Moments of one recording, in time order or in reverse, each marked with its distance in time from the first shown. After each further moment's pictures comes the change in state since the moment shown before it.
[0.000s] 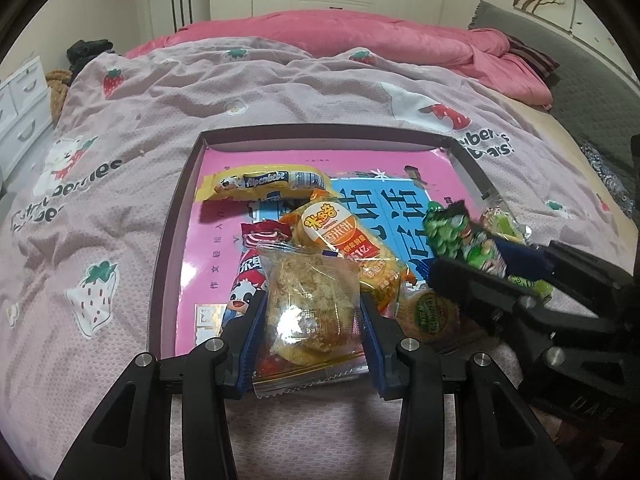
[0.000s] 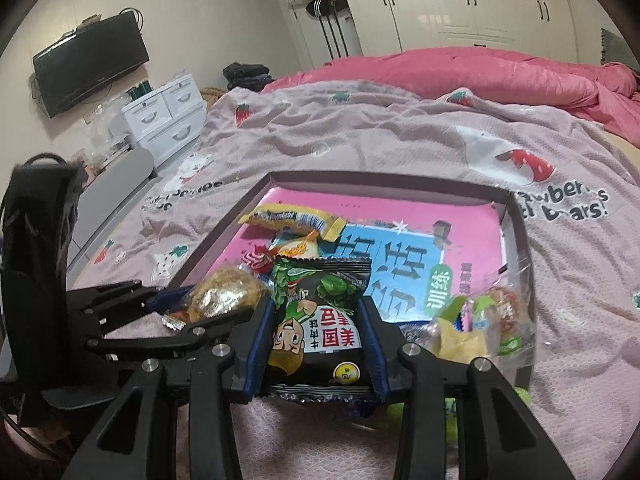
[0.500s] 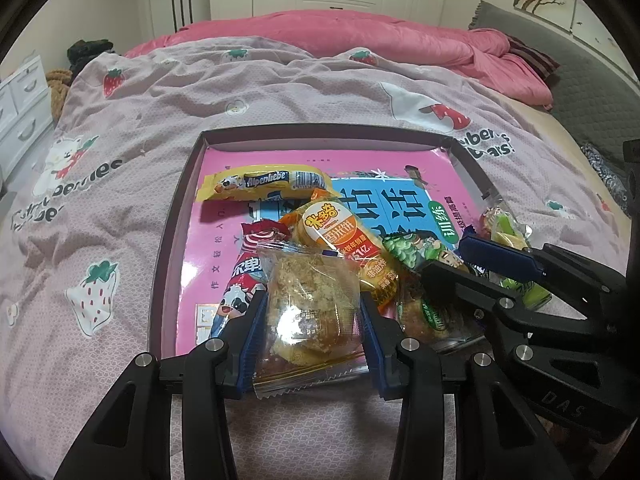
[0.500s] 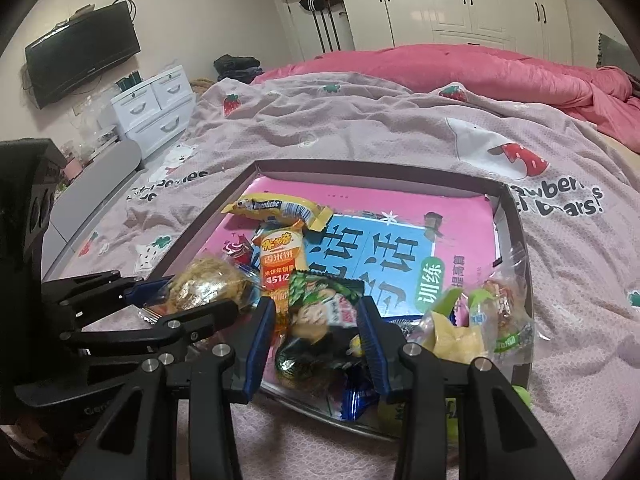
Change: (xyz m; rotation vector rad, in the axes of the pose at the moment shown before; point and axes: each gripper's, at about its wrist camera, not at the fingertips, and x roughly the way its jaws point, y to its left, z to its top) left arm 0.000 0.001 0.001 -0.002 0.000 -0.001; right arm 0.007 -0.002 -0.003 -0.007 0.017 -0.050
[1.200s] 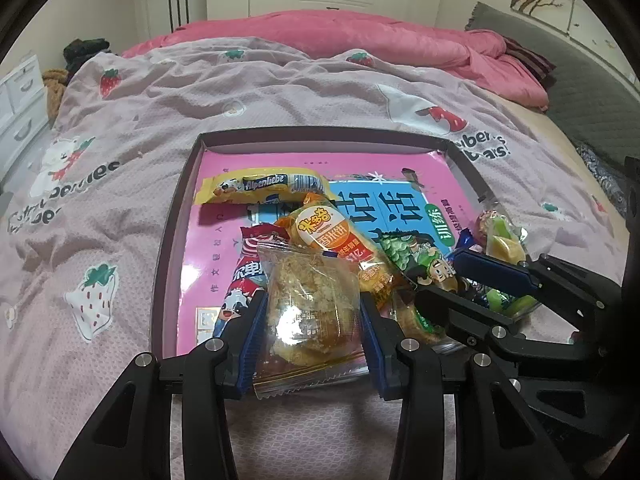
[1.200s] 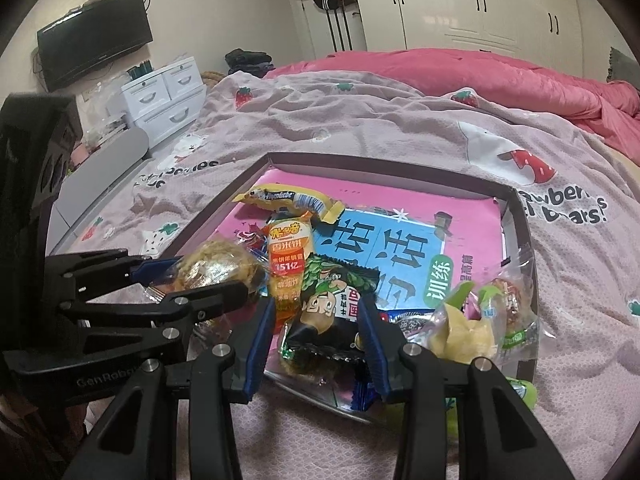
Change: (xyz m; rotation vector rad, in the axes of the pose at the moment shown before) left arm -0.002 0.000 0.001 0.006 -0.001 -0.015; right arm -0.001 0.009 -0.006 -0.053 0.002 0.003
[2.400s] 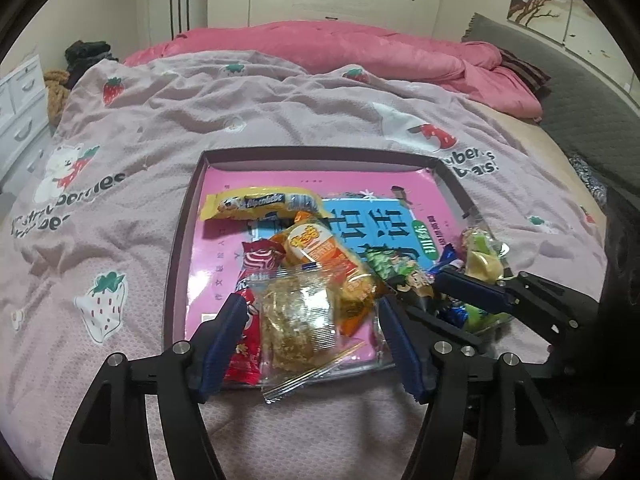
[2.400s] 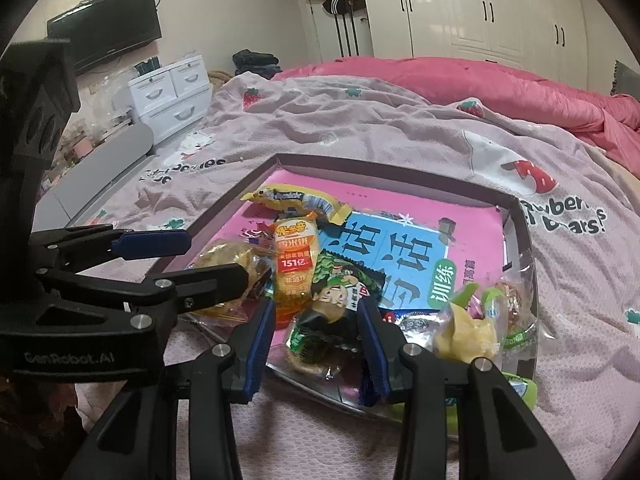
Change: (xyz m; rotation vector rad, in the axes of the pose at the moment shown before) left arm -0.022 0.001 0.006 -0.013 -0.035 -0.032; right arm -0.005 0.007 -0.003 -0.040 -0.015 -0.005
